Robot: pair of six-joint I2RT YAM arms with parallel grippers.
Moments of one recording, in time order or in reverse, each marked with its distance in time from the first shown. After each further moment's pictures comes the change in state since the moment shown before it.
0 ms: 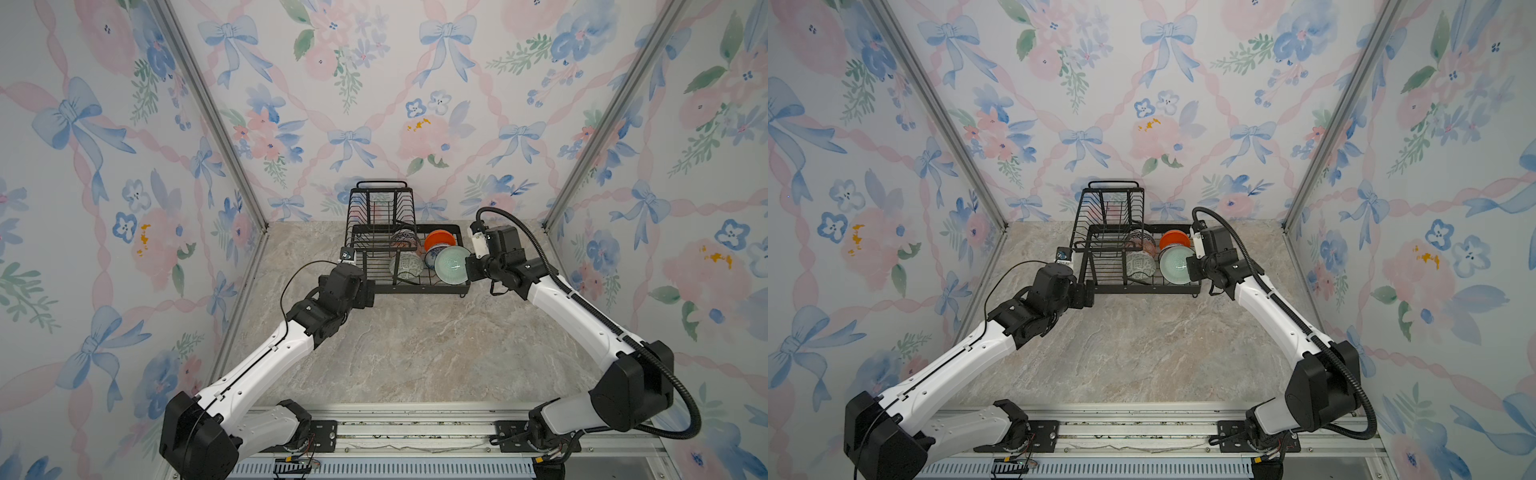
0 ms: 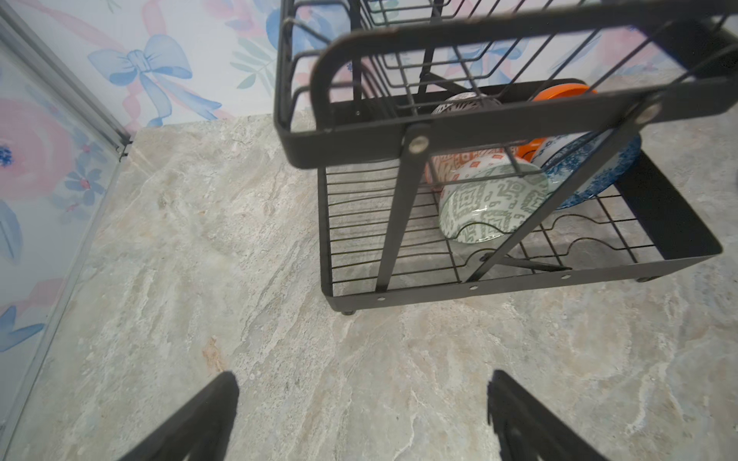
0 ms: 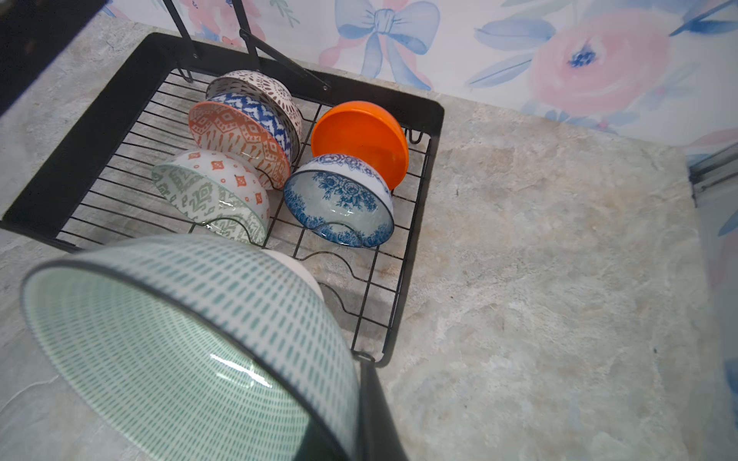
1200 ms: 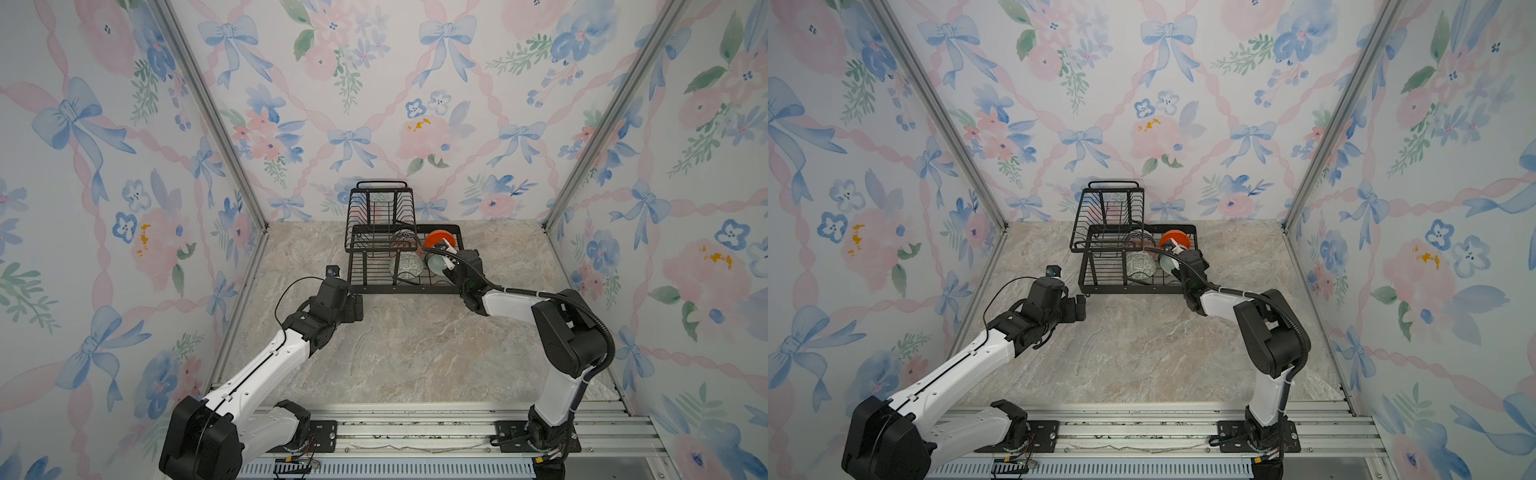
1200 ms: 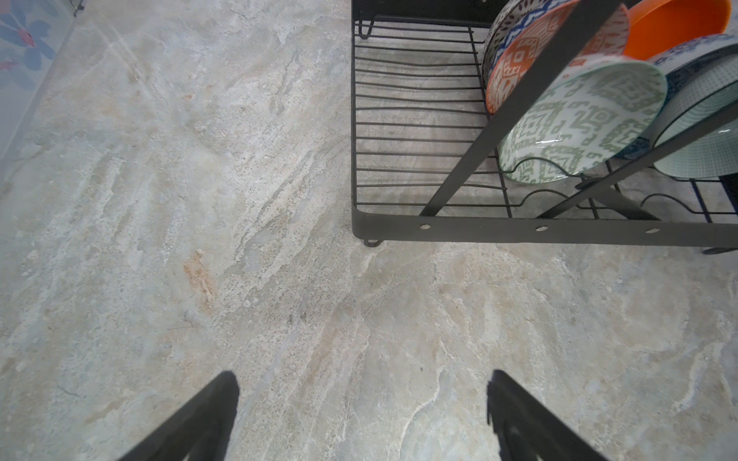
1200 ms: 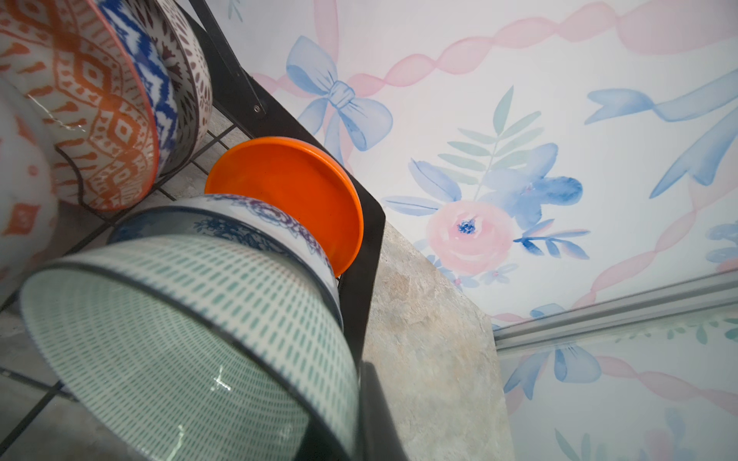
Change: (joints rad) left arm 0.111 -0.011 -0.167 0.035 0.136 -0.085; right arm 0.077 0.388 -0.242 0.984 0.356 -0.615
